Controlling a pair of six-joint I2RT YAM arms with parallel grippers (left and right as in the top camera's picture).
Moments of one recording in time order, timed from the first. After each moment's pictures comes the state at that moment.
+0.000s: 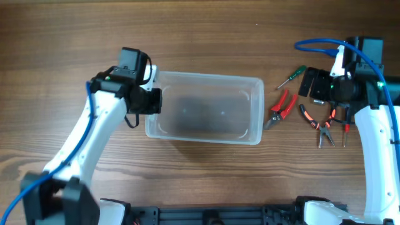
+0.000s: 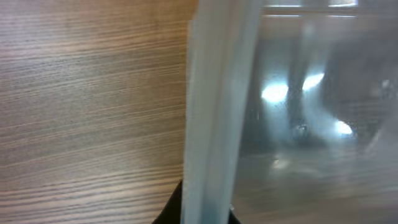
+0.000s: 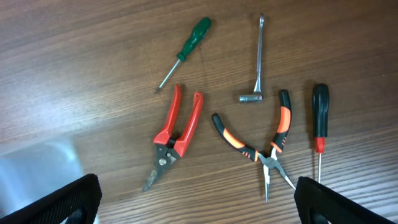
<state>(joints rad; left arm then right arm) -0.23 1.55 1.19 -0.96 0.11 -0.14 -0.09 1.36 1.34 -1.11 0.04 0.17</state>
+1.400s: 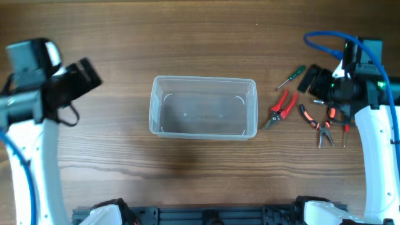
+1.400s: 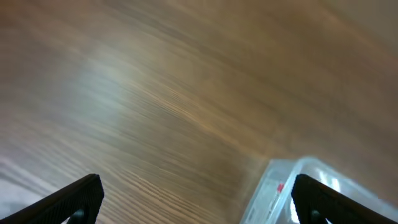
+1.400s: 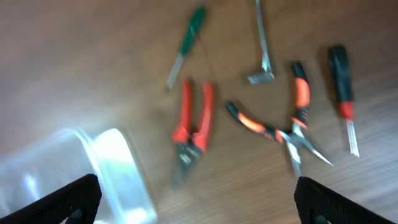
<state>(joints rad) 0.24 1.30 1.41 -1.06 0.01 -0.32 -0.09 1.37 1.35 -1.09 -0.01 0.44</state>
